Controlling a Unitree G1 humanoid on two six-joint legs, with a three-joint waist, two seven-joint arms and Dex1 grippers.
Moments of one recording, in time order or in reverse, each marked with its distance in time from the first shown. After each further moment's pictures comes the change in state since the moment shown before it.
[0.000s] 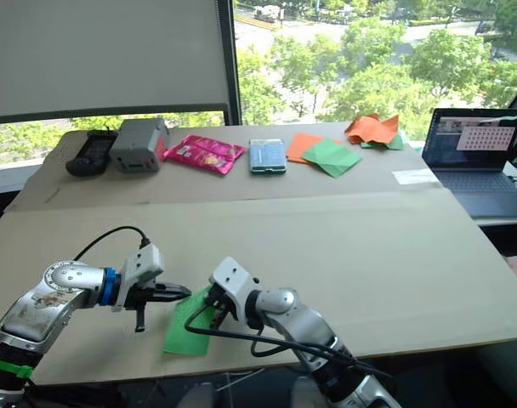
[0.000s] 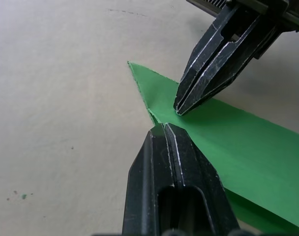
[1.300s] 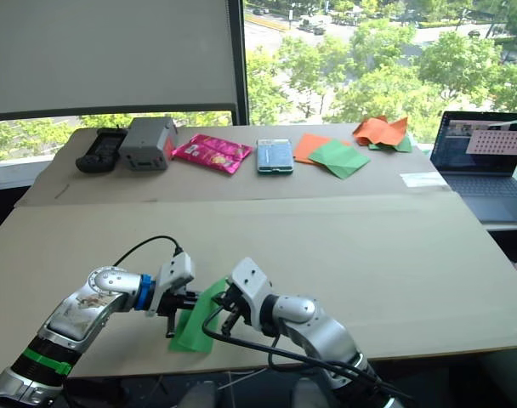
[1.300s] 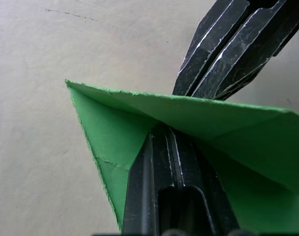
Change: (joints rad) left arm -0.076 -0.145 -0.112 0.046 0.057 0.013 0.002; right arm 0.116 -0.072 -0.069 -0.193 0.092 0.033 -0.011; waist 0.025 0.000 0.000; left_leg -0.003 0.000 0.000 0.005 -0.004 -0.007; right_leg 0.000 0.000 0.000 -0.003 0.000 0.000
